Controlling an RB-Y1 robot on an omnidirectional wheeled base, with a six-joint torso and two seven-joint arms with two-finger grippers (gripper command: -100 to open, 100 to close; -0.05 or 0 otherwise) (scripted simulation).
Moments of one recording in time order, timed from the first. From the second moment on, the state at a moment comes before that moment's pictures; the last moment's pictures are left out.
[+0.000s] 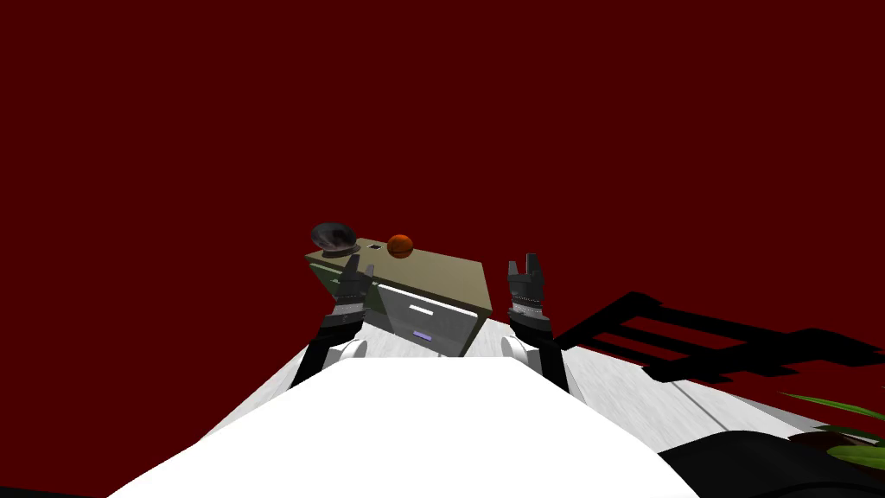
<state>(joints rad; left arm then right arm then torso) 0.52 0.01 -0.03 -2.23 0.05 -0.43 -0.09 0.50 -0.02 -0.04 -2.36 -0.04 -0.47 0.14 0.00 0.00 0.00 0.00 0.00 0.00</state>
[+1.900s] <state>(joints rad) 0.46 0.14 -0.06 -2.06 0.02 -0.36 -0.09 0.50 -0.02 -0.04 -2.35 -0.04 -0.47 0.14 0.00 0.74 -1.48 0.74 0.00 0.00</state>
